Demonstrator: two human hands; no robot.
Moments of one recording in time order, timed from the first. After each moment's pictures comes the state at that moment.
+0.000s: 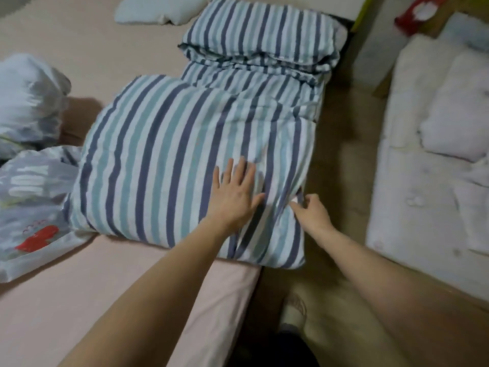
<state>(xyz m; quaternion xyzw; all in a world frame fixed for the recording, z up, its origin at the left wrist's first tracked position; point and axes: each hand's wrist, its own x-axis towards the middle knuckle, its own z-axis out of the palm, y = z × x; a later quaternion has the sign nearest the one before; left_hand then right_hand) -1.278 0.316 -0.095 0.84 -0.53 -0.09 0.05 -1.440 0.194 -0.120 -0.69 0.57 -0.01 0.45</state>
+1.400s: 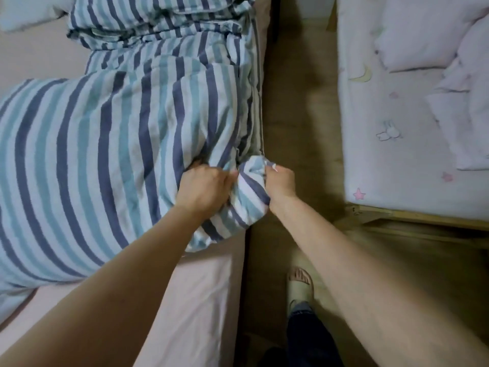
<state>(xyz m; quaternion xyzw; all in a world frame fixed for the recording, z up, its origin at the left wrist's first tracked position) -1.341 0.224 -0.137 0.75 -0.66 0.00 0.09 -1.466 0.148 -0.191 -0.34 0.64 -0.25 0.64</state>
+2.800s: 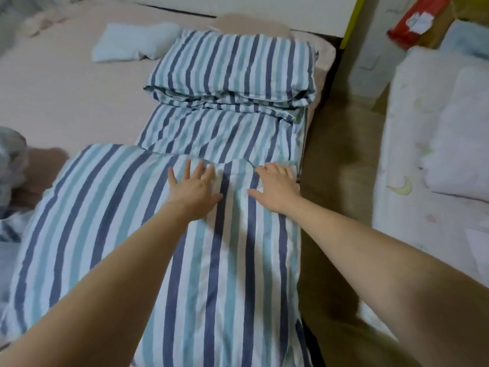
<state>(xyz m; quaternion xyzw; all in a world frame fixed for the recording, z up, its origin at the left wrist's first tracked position) -1.182 0.119 -0.079 0.87 -0.47 -0.13 -0.11 -1.333 -0.029 -0.100 -0.93 0.31 0.09 0.16</state>
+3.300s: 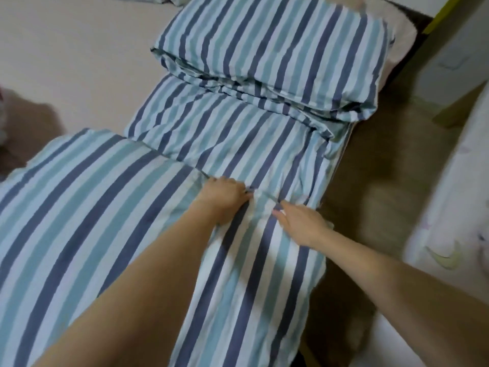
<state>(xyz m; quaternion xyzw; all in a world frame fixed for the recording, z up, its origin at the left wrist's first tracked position) -1.144 -0.014 -0.151 0.83 -0.51 -0.20 -0.08 -1.301 -0.154 -0.182 -0.92 0.19 0.23 0.24</state>
